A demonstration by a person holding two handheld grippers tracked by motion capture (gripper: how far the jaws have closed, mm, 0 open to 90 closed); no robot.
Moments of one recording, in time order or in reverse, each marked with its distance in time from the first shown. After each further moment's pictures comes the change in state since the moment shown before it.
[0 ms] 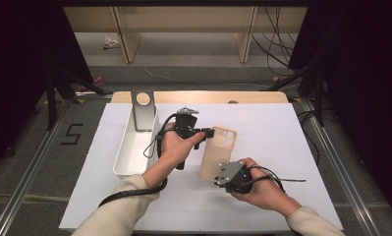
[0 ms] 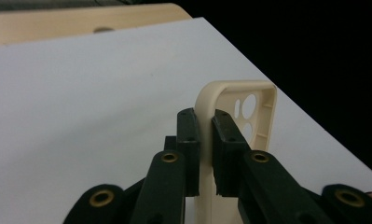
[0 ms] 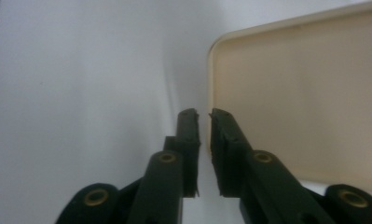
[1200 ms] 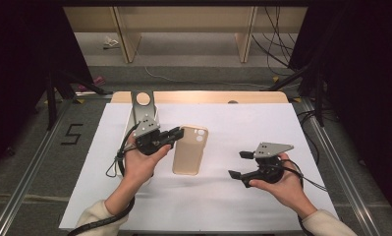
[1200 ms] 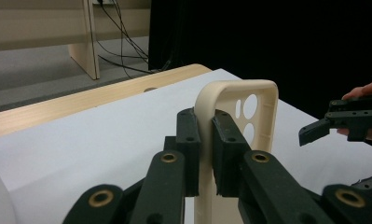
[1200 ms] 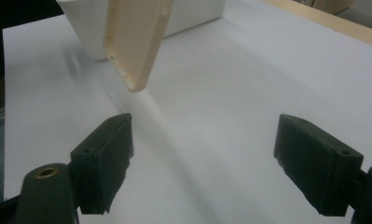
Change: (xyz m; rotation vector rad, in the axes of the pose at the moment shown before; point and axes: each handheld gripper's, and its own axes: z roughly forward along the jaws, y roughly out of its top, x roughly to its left) left arm 0.025 -0.037 -0.084 -0.252 0.070 0.170; right arm -0.028 -0.060 -0.035 -0.369 -0.068 0.525
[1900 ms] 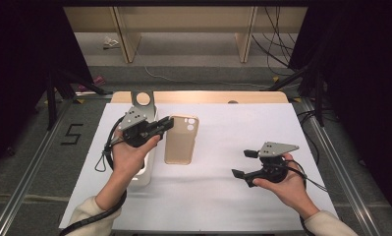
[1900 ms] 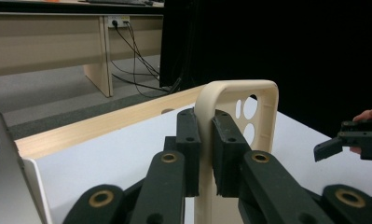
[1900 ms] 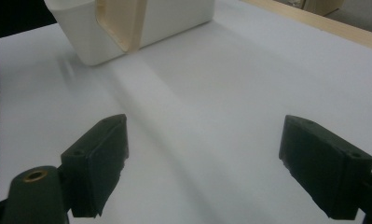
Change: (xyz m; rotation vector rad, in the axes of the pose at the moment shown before) left arm 0.018 0.024 -0.022 -0.076 0.035 0.023; right arm -0.005 -0.004 -0.005 -0.018 -0.017 0.033
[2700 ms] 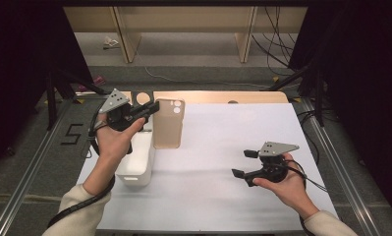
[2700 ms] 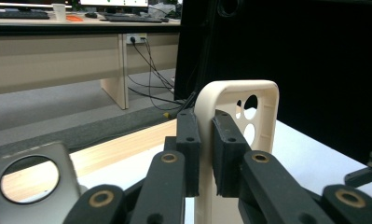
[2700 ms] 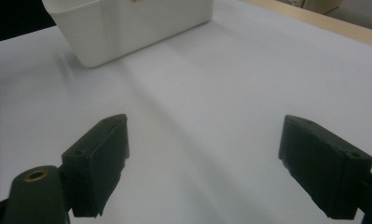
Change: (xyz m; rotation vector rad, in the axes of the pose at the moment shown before) left arm 0.036 0.030 -0.010 -0.042 0.050 0.006; right arm -0.001 -0.001 0.001 -0.005 0.000 0.011
